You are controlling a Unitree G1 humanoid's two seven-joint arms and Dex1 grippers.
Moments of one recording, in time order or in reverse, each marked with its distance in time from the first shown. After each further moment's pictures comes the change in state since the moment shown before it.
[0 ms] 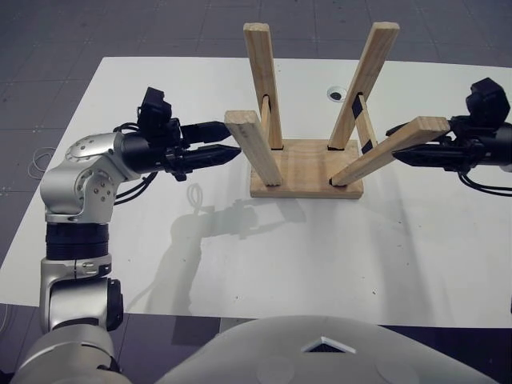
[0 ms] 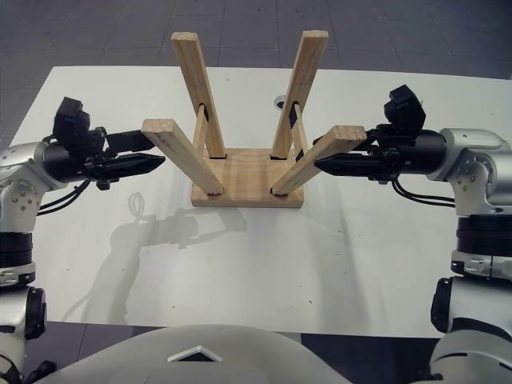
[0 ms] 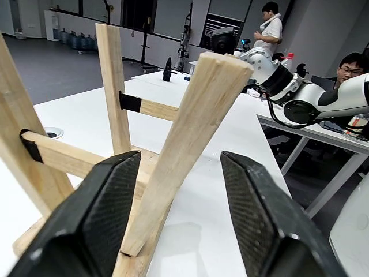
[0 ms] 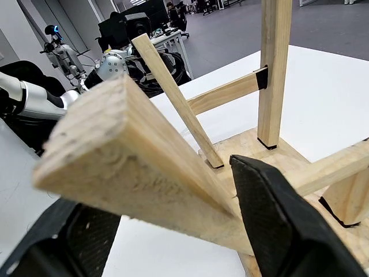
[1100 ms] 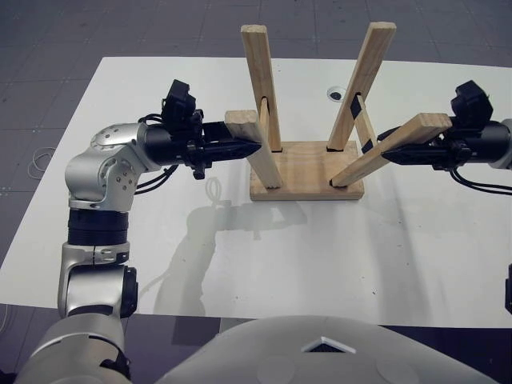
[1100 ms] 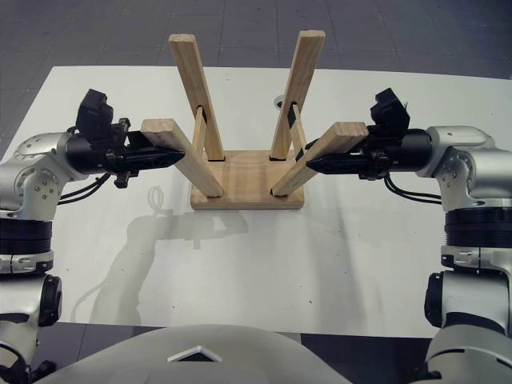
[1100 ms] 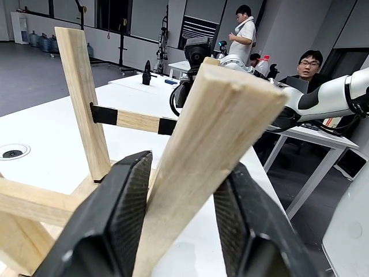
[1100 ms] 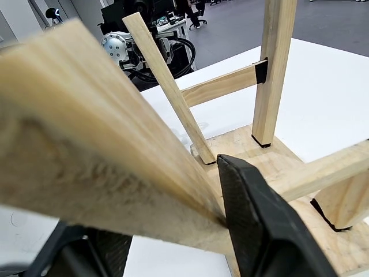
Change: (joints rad) left arm -0.077 -0.075 -0.058 0.031 0.028 0.008 -0.026; right arm -0.033 0.024 0.050 0.050 -0.051 -0.077 0.028
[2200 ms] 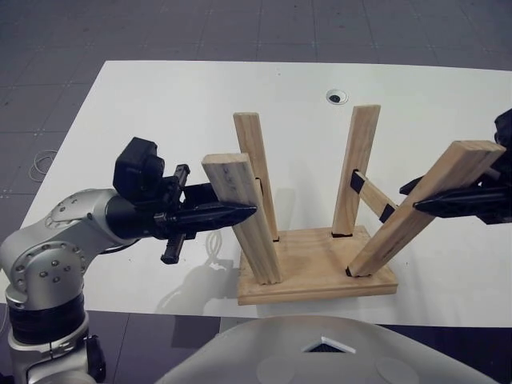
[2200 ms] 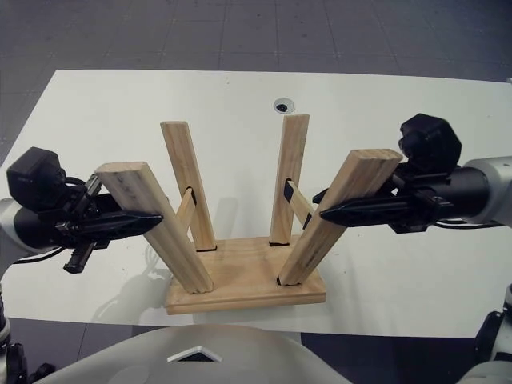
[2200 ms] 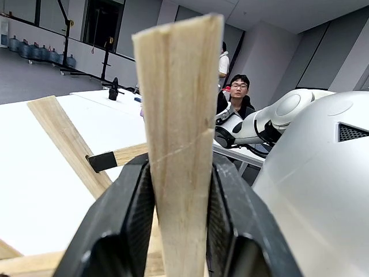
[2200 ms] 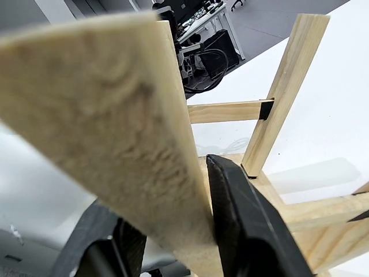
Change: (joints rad) left arm 0.454 0.145 0.288 -0.640 -0.582 0.266 0.334; right arm 0.229 -0.218 -0.283 -0.514 0.565 0.618 -0.225
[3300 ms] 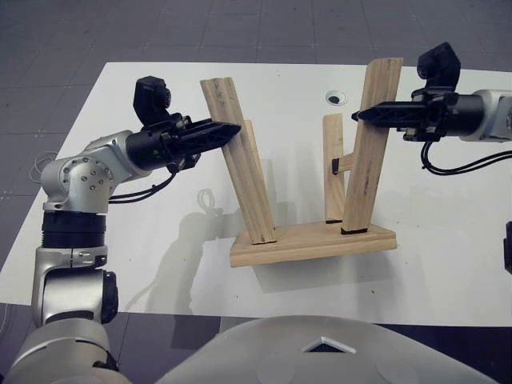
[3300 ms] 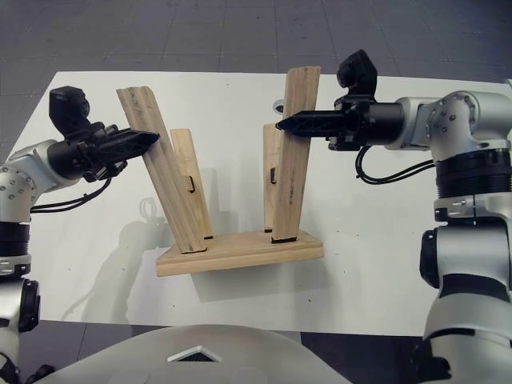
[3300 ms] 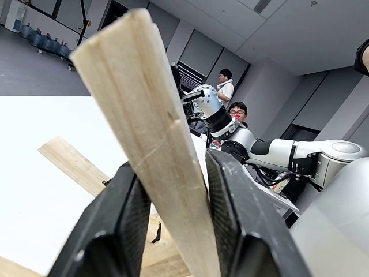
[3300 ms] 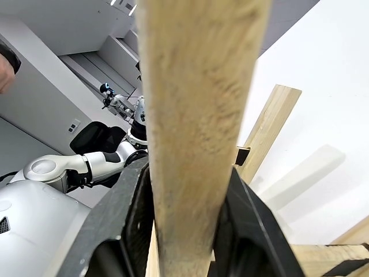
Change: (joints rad) left arm -0.451 -0.032 -0.317 0.730 0.191 -0.059 -0.216; right arm -0.562 0.280 0.502 0.759 -0.272 -0.110 0.058
